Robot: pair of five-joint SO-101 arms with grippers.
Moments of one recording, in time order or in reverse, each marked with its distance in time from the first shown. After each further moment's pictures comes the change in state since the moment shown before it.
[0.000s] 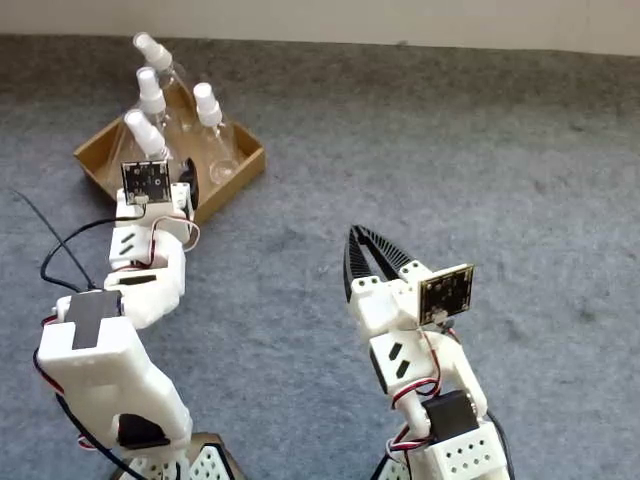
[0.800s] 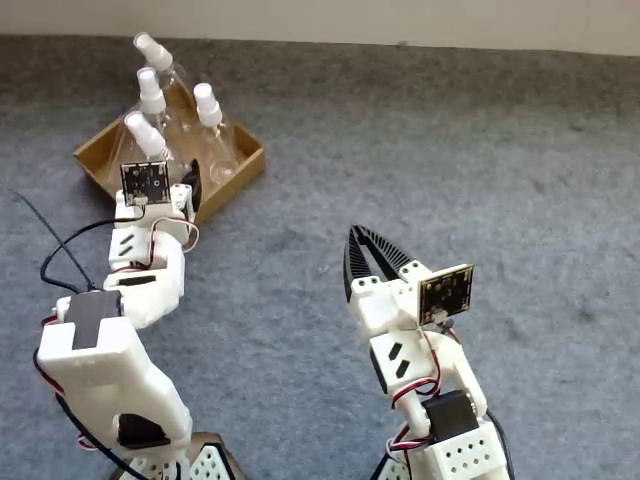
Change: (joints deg) left arm -0.3 0.0 0.4 -0.2 -0.1; right arm 0.0 0.0 0.0 0.0 0.0
